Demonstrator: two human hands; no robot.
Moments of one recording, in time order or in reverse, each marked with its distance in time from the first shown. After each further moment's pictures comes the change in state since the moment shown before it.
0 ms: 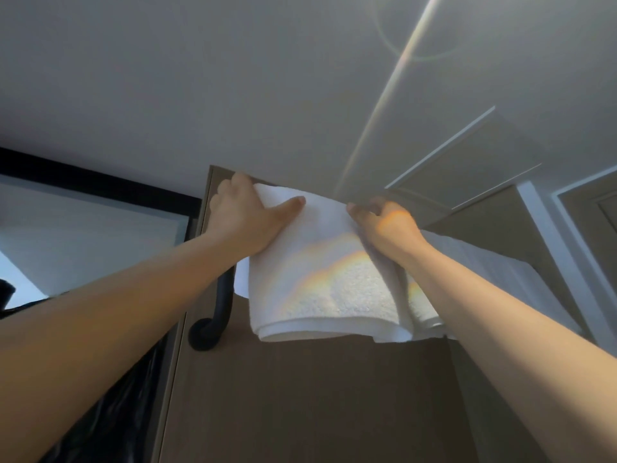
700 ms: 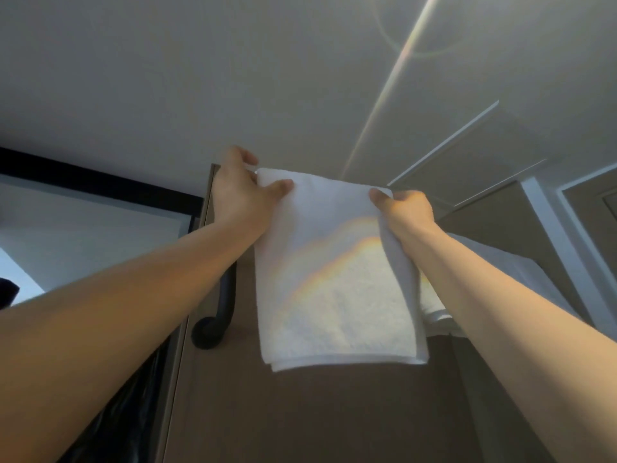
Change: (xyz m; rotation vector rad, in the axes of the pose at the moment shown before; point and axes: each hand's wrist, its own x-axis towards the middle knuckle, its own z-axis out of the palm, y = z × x) left_hand 0.021 -0.001 0.011 -0.328 0.250 0.063; right_hand 0.016 0.004 -0.005 0.305 0.173 0.108
